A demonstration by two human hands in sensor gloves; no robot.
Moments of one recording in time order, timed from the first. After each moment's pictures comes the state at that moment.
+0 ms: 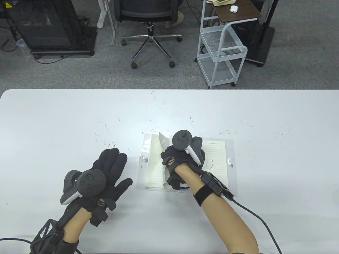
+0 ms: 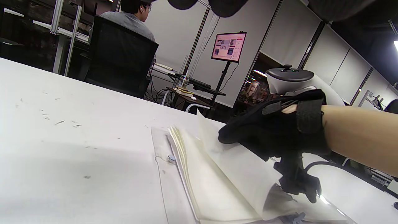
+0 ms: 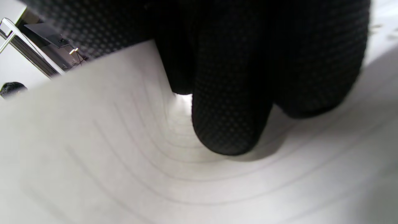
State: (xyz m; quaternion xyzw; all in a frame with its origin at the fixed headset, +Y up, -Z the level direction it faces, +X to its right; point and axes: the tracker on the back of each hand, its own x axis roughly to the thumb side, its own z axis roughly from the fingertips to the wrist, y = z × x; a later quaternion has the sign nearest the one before) left_hand -0.249 -0.654 -0.241 -0.01 -0.22 0.20 0.96; right_hand 0.024 -0.741 -0.376 0.00 0.12 0.95 0.30
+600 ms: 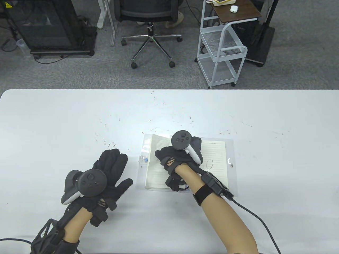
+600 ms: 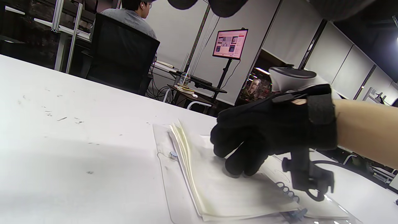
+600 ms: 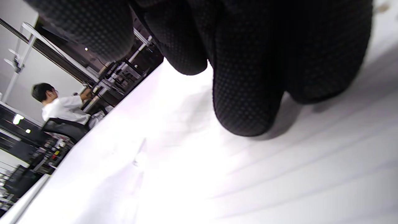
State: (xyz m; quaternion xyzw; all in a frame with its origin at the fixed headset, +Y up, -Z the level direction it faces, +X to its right) left_hand -0.248 -0.654 -0.241 -0.02 -0.22 0.19 0.96; right_hand 0.030 -0.741 -0.372 0.05 0.16 0.91 0.37
